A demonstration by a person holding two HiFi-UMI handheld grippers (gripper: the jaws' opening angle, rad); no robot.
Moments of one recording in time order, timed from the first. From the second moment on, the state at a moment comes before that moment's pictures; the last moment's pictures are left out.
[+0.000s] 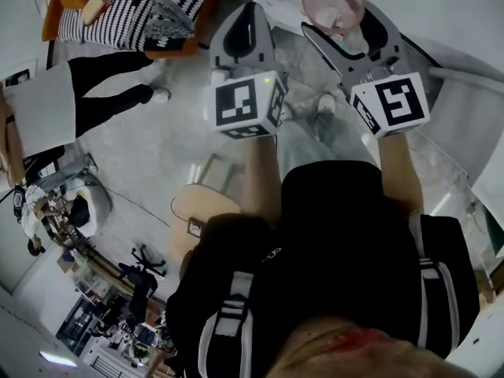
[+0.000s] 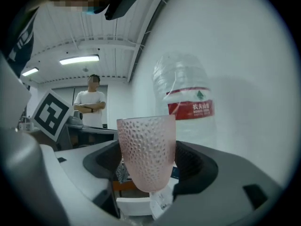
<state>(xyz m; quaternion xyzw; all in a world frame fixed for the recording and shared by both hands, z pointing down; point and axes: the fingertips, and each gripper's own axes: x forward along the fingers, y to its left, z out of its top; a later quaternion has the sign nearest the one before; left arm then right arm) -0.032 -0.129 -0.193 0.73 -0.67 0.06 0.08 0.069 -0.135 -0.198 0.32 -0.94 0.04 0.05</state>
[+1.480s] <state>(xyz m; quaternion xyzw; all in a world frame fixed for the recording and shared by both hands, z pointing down) -0.126 -0.119 0.354 0.64 -0.75 0.06 0.16 -0.023 -0.080 0.277 0.26 -0.95 0.10 0.13</state>
